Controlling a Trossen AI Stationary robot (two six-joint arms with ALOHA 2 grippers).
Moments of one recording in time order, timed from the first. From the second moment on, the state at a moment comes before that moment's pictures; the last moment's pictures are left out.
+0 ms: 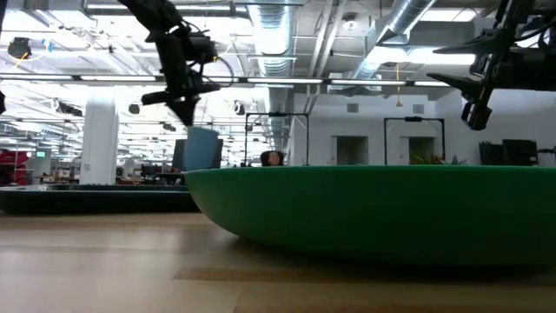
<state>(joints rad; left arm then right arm) 0.90 1.59 1.40 -0.92 -0.04 -0.43 -0.25 0.00 0.01 0.18 -0.08 1.01</state>
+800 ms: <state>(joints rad) 0.75 1.80 1.40 -0.58 -0.04 -0.62 -0.25 0.00 0.01 0.17 -0.08 0.99</state>
